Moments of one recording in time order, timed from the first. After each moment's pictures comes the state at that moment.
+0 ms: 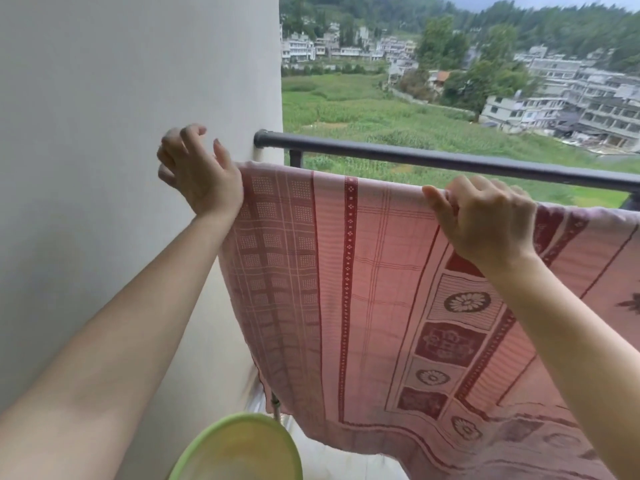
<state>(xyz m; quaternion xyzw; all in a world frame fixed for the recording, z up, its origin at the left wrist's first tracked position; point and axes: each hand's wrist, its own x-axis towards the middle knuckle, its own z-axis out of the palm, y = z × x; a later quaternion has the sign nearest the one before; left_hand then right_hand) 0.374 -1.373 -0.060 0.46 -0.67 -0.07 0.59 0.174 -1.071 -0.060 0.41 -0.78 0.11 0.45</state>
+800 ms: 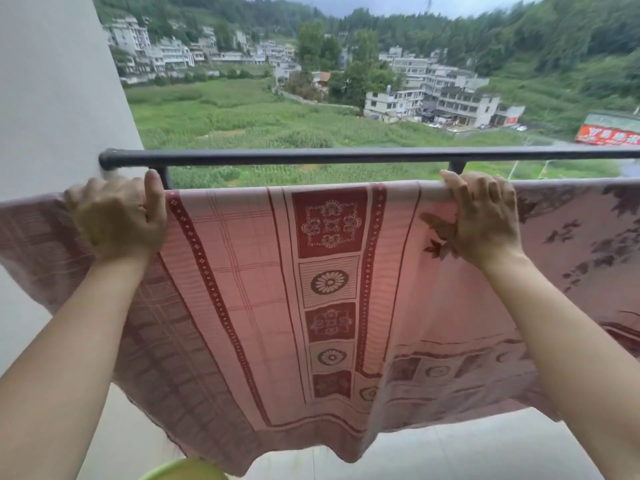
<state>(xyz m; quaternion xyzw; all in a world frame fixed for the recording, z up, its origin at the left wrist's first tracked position) 0.303 -1.273 -0.076 0.30 -0.79 0.10 0.53 0.071 -0.835 -0.090 0.27 -0.87 0.04 0.41</state>
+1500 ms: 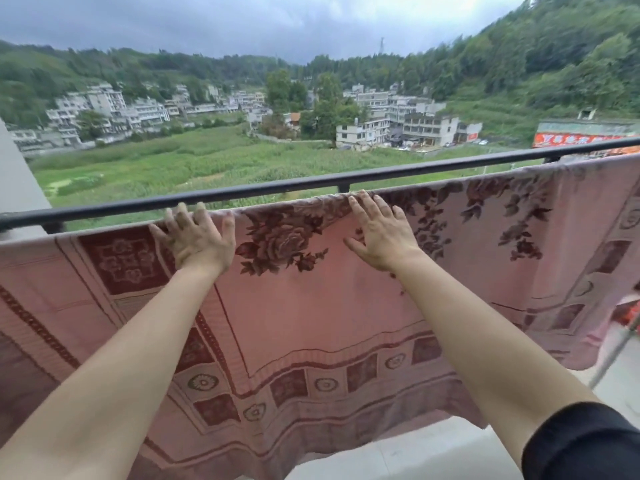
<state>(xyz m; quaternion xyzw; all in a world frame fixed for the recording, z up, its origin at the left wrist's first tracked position) 0.130 -0.897 -0.062 0.32 -0.90 -0.02 0.29 0.007 -0.609 -0.075 0.28 -0.94 0.04 0.21</state>
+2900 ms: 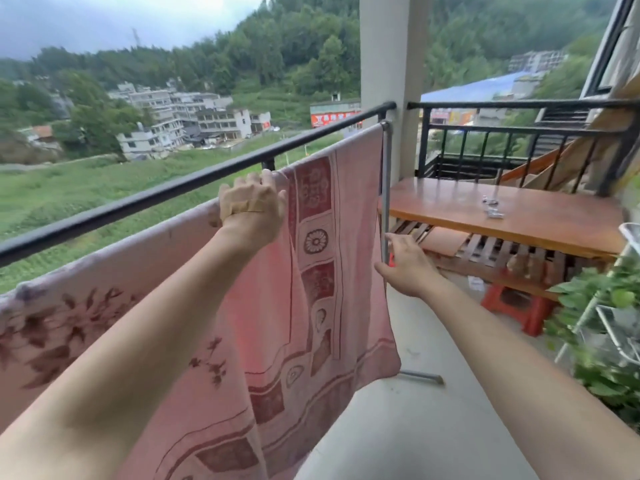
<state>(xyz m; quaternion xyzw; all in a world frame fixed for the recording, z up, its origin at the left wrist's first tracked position) -0.381 -0.135 -0.040 -0.17 -0.95 0.06 0.25 -0.289 0.106 -0.167 -0.14 -0.95 0.24 0.11</state>
